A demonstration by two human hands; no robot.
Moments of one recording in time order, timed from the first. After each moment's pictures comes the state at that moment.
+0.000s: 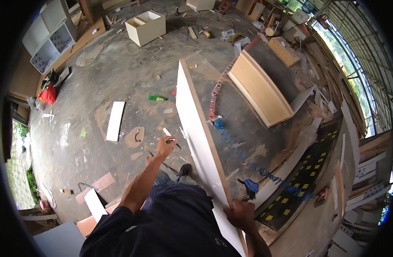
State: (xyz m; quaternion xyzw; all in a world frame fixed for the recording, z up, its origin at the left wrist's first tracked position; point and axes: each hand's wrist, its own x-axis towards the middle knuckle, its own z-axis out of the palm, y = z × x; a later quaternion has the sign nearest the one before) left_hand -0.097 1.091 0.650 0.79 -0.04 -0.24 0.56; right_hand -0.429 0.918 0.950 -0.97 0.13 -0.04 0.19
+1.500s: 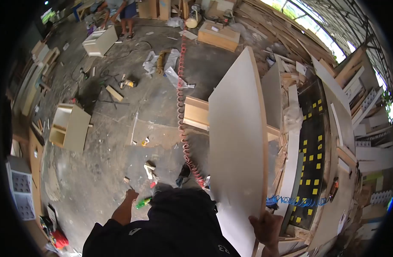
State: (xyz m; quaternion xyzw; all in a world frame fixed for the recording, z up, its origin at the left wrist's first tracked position) left_hand 0.567 0.855 0.492 0.86 -0.26 -0.41 -0.14; right_hand 0.067 0.597 1.033 -0.75 0.62 -0.09 0.22
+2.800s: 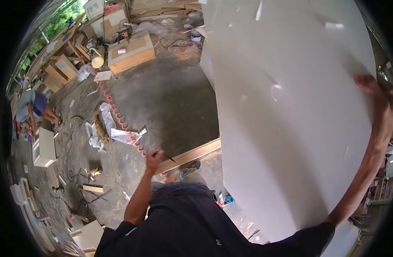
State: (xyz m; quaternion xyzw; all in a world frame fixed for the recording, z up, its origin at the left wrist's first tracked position) left_hand 0.530 0.067 0.664 0.58 -0.50 -0.50 0.40; right_hand 0.090 0.123 1.284 -0.54 0.76 -0.33 -0.12
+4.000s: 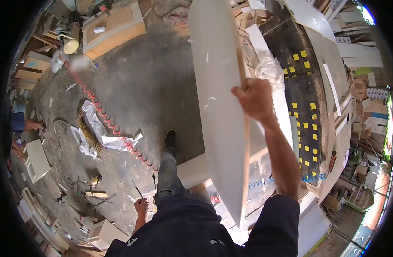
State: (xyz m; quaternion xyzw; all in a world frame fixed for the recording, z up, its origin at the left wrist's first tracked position) left_hand 0.690 0.014 0.612 0.81 -0.12 -0.54 0.21; right_hand 0.179 -0.438 0.918 -0.60 0.76 -0.15 0.19
